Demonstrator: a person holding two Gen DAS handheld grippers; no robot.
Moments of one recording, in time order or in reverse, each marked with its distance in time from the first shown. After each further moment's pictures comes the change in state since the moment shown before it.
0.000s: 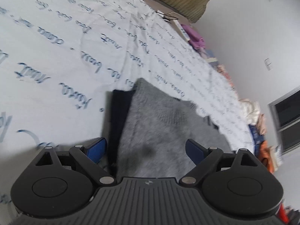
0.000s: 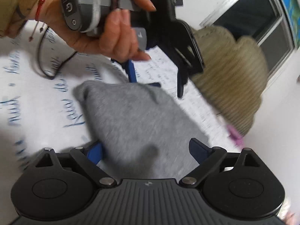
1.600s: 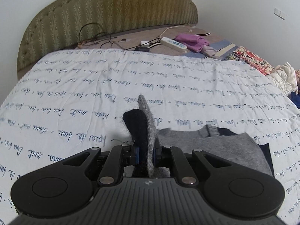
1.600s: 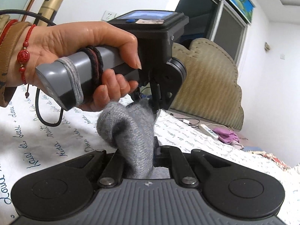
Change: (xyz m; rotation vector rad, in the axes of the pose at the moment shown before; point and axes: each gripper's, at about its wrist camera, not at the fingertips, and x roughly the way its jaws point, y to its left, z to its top) left arm 0.018 -0.210 -0.027 0.455 -0.190 0.468; right arm -0.066 -0.099 -0.065 0.467 -0.241 -0.004
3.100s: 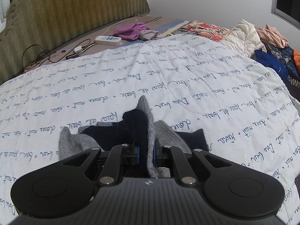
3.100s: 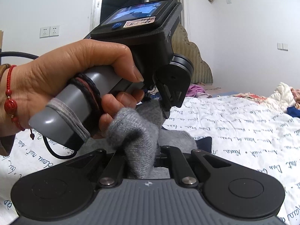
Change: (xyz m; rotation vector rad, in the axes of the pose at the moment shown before) left arm 0.040 -0.229 -0.035 0.251 0.020 -0.095; right arm -0.052 -0.121 -0.060 0.391 0.106 -0.123
